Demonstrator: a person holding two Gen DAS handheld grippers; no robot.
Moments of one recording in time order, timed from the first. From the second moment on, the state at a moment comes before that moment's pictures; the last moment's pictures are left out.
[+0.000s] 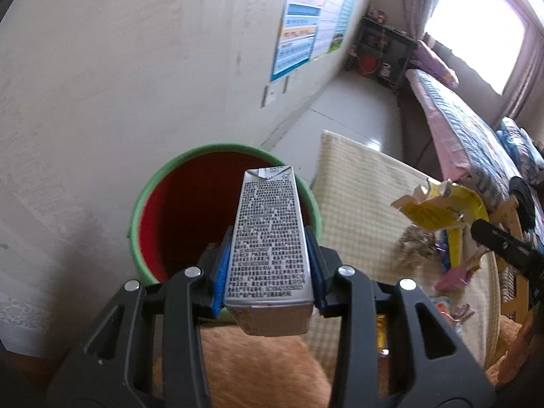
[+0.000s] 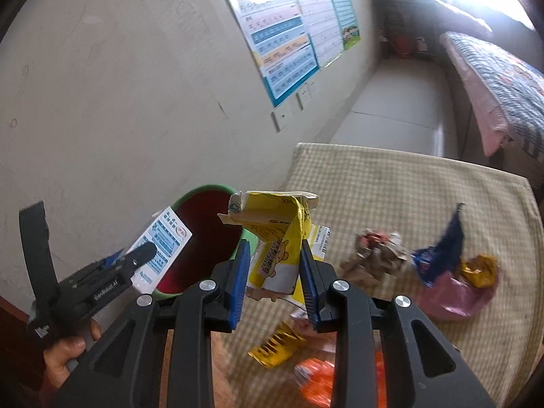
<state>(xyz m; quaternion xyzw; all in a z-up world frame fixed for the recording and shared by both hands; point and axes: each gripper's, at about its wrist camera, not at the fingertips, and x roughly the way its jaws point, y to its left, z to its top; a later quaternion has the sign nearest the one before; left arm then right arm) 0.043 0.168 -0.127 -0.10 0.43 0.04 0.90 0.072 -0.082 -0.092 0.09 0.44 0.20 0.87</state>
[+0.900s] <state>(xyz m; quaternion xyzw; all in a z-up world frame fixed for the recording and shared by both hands) 0.047 0.206 -0.141 -0.10 0.44 0.08 0.89 0.112 -0.029 -0.076 0.10 0.44 0.28 0.84</state>
